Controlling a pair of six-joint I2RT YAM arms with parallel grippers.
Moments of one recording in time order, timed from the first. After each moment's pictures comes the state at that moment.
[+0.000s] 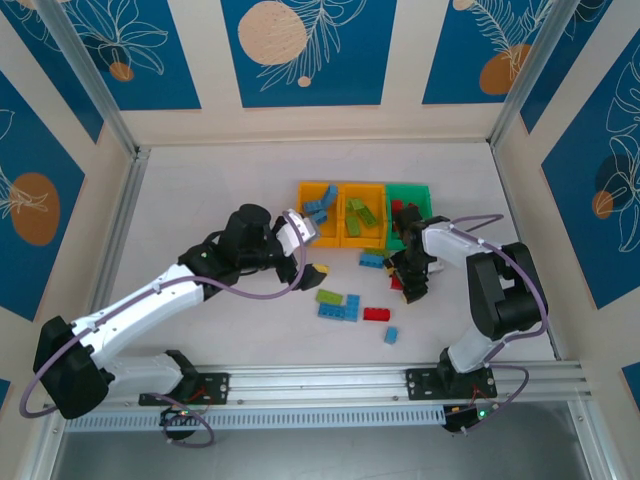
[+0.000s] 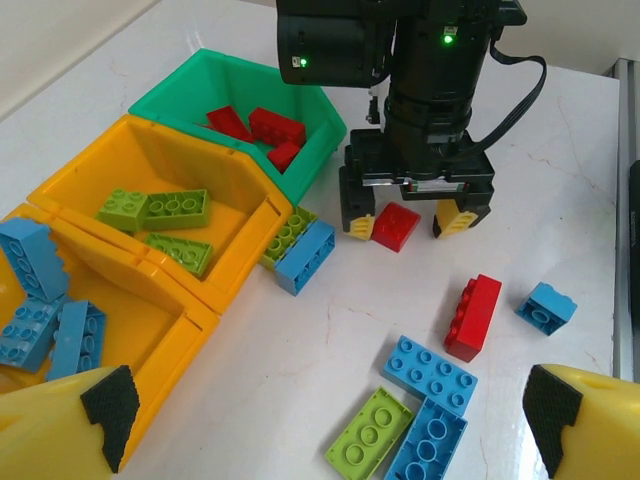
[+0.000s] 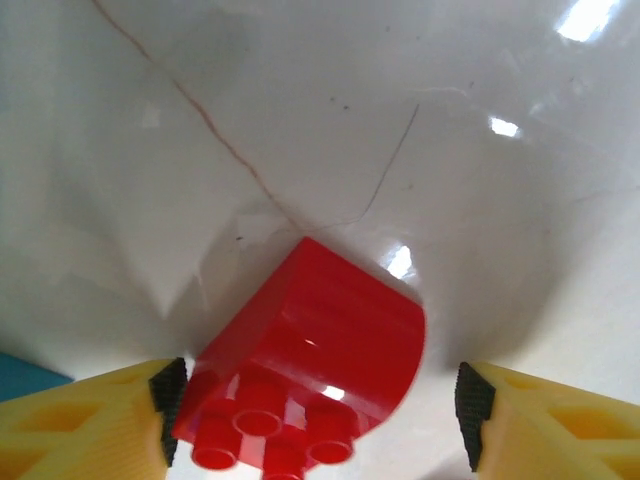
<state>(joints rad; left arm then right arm) -0.78 1.20 0.95 -0.29 0.33 0.21 0.28 1.63 0.91 -0.86 -0.12 1.41</state>
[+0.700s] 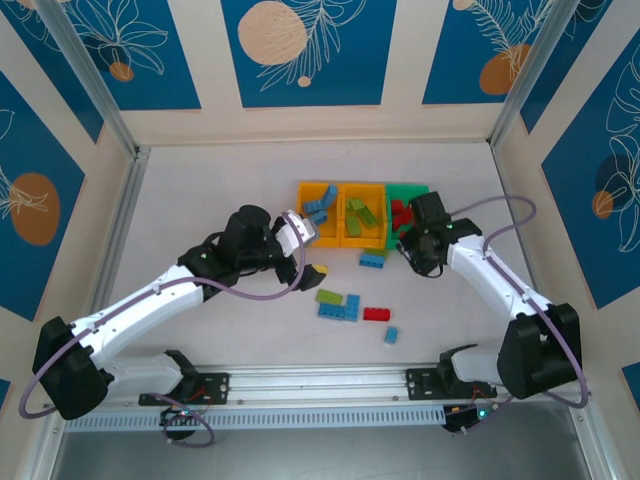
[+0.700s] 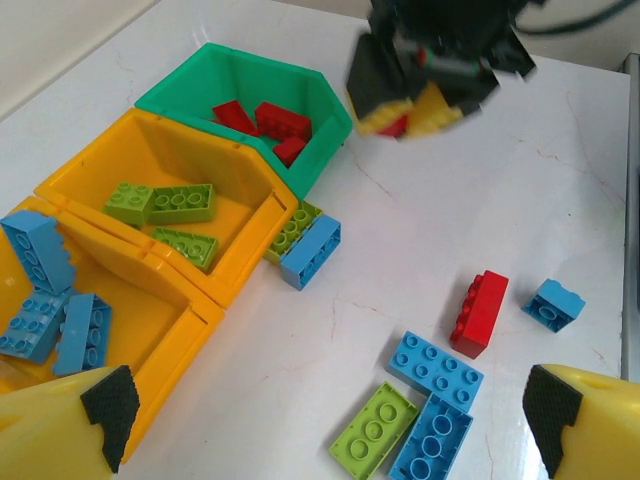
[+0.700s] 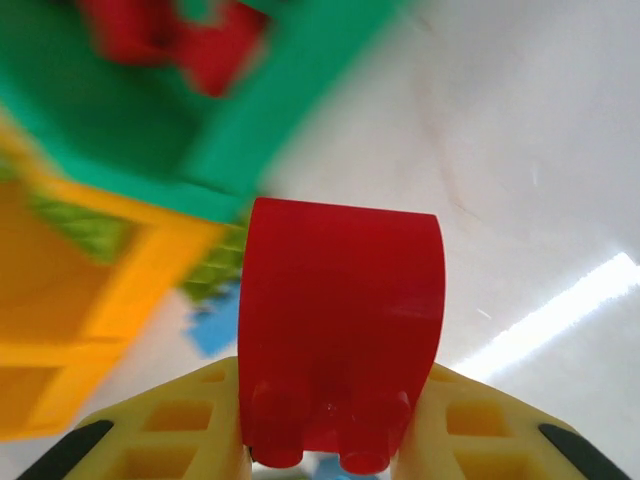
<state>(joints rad) -0.78 1.19 0.95 -0.29 0.32 0.21 0.27 1.29 0.98 -0.82 0.01 1.14</state>
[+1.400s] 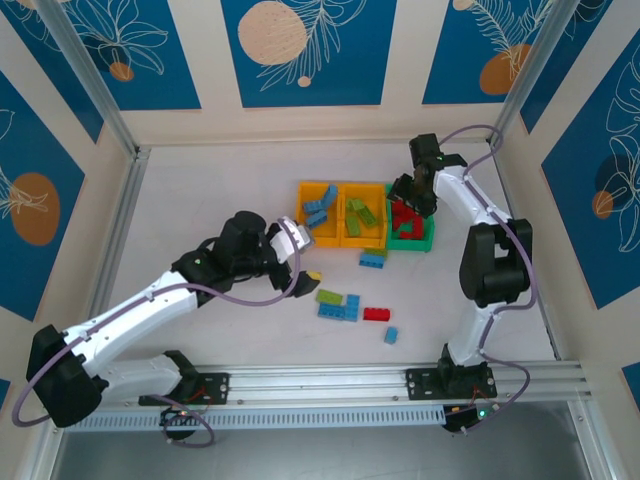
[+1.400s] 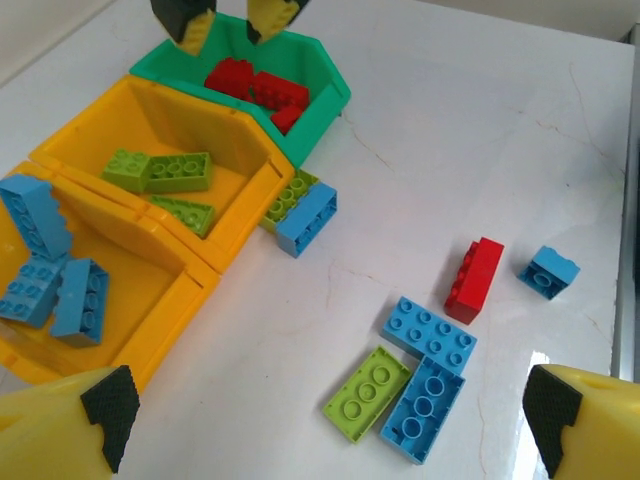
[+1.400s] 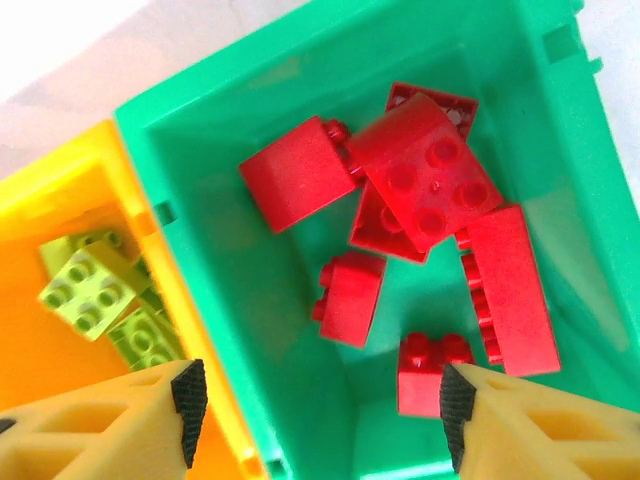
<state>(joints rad) -0.78 1.15 0.91 -0.34 0.31 0.23 0.14 1.83 1.53 -0.89 -0.05 0.62</state>
